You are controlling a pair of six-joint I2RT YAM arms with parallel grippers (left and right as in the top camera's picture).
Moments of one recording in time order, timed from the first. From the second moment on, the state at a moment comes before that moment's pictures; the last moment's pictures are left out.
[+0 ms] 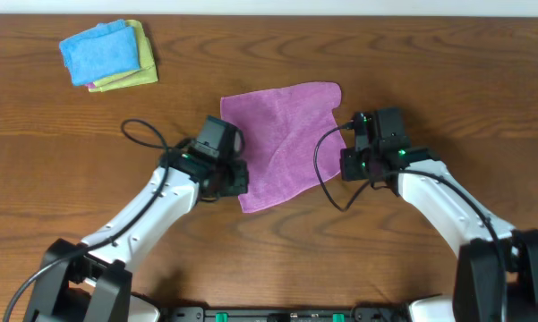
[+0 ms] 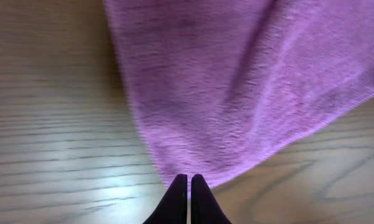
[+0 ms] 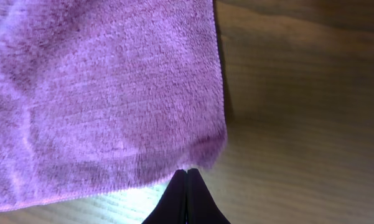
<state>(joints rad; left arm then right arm) -0.46 1.54 0.92 -0.59 0.22 -0.49 0.23 1.59 0.89 -0.43 -0.11 0.13</state>
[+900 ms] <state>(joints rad) -0.51 1.68 0.92 -0.52 0.15 -0.54 0.23 1.74 0.89 -0.28 -0.17 0.13</state>
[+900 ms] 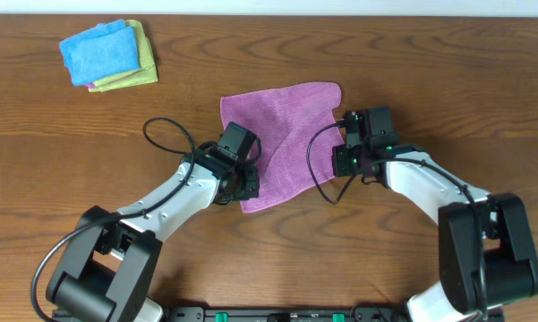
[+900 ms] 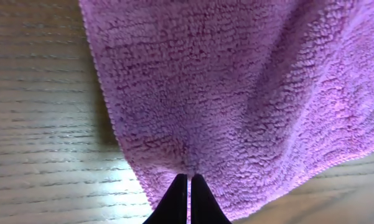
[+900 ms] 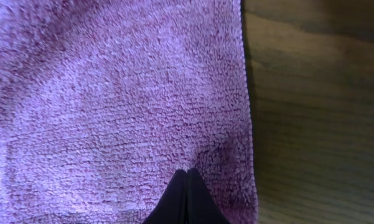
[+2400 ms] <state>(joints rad) -0.34 1.74 0.93 -0.61 -0.07 -0.41 0.51 1.73 0.90 -0.58 -0.13 0.27</state>
